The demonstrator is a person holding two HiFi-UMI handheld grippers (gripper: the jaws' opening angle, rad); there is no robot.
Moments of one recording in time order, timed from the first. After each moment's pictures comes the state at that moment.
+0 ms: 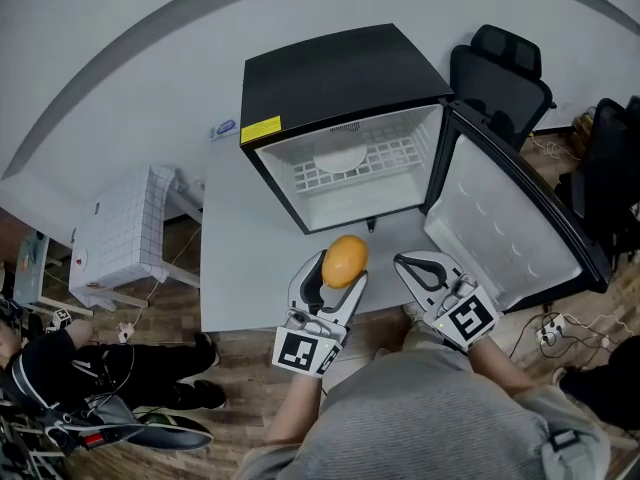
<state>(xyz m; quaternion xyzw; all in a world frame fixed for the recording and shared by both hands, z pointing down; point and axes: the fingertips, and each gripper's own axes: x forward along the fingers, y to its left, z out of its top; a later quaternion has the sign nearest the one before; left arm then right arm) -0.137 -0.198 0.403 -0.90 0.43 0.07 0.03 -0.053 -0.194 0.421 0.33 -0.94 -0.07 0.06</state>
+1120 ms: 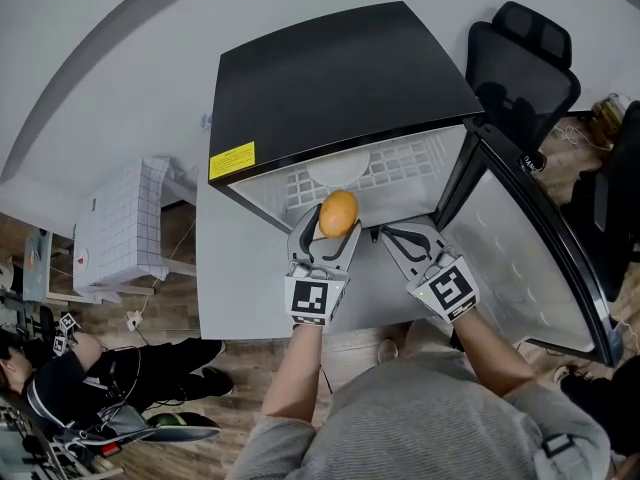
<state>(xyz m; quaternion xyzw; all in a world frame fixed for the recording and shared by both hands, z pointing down) -0.127 -0.388 0.467 -0.87 0.48 -0.07 0.07 -0.058 -0.349 0.482 0.32 -0.94 -0.03 0.08</state>
